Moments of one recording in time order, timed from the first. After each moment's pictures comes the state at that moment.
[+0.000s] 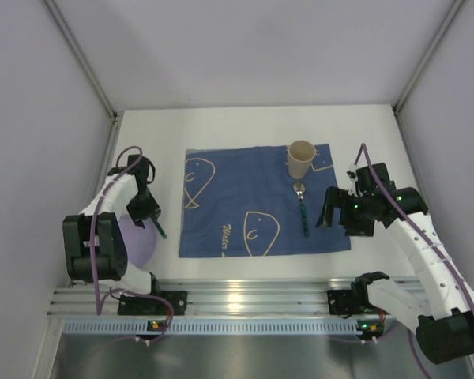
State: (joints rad) left arm 0.07 1.50 1.00 -0.93 -0.21 -0.53; right arm 0.24 0.96 0.97 -1.15 -0.22 0.44
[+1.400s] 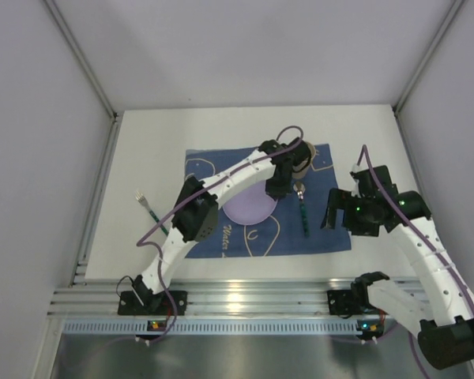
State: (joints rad) left arm -0.85 2.33 2.20 -1.14 -0.15 -0.72; right arm 0.26 0.93 0.97 -1.16 -0.12 0.42
